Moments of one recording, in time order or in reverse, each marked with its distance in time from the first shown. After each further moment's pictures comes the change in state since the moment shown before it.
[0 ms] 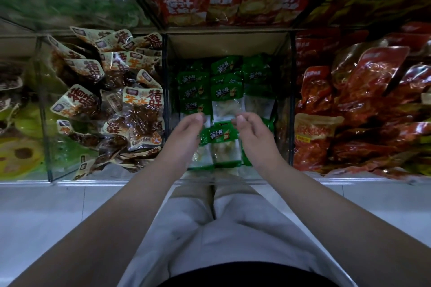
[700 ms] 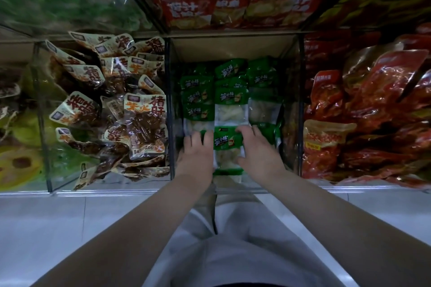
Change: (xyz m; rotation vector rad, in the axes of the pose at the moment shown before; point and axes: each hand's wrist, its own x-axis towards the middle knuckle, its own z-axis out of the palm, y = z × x) left_hand 0.014 -0.037 0.009 1.548 0.074 0.267; right_hand 0.019 0.027 0.005 -0.795 -0.150 -0.098
